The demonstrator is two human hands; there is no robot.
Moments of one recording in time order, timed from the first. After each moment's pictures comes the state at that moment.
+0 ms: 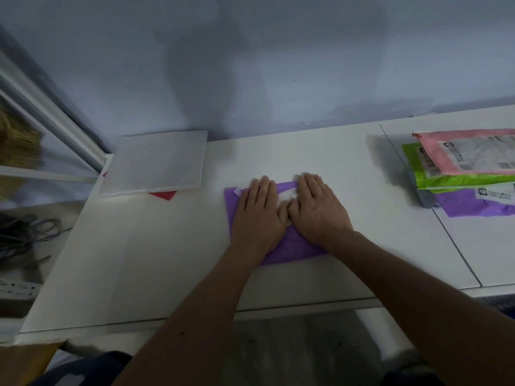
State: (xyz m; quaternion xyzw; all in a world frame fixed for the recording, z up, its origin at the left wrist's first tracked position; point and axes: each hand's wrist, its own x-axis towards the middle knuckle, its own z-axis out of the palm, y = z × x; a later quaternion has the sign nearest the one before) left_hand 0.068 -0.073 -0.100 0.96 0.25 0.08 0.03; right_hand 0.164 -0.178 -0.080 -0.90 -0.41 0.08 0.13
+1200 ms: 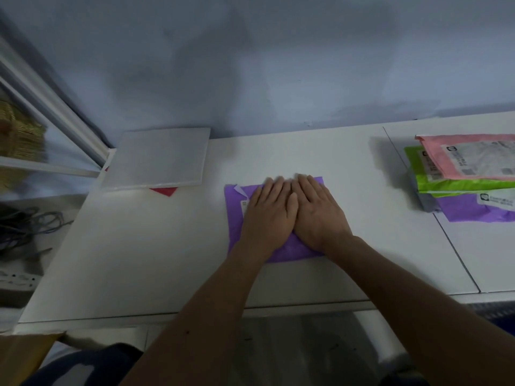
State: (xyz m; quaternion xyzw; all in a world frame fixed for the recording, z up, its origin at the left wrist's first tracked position) left_hand 0.081 -0.087 -0.086 0.96 0.22 0.08 0.12; right_hand 0.165 -0.182 -0.086 -0.87 -0.48 0.06 0.08
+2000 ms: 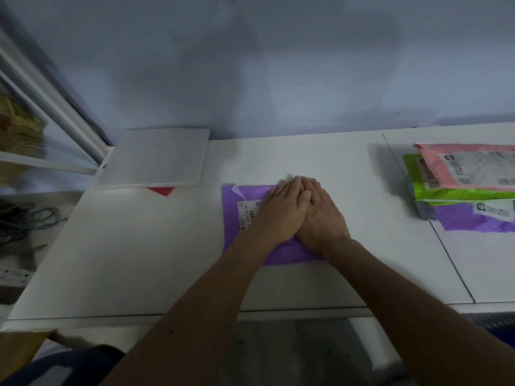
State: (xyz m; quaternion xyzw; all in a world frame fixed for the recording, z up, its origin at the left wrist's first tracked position) left_hand 0.108 -0.095 -0.069 0.95 0.21 0.01 0.22; right_hand 0.175 -0.181 -0.096 -0.88 -0.47 0.07 0.07
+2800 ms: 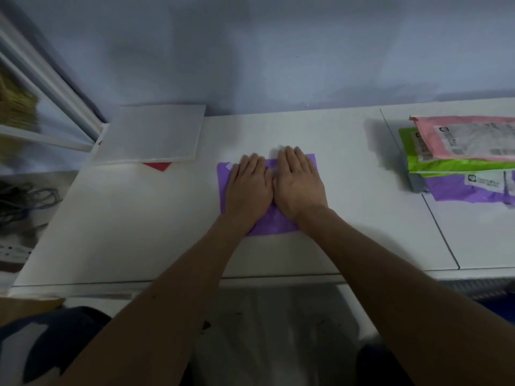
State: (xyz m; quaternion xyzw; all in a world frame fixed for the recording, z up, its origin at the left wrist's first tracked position) left_hand 0.076 -0.069 -0.090 0.95 0.29 0.07 0.11; right_hand 0.149 -0.163 -0.070 -0.89 -0.45 0.04 0.12
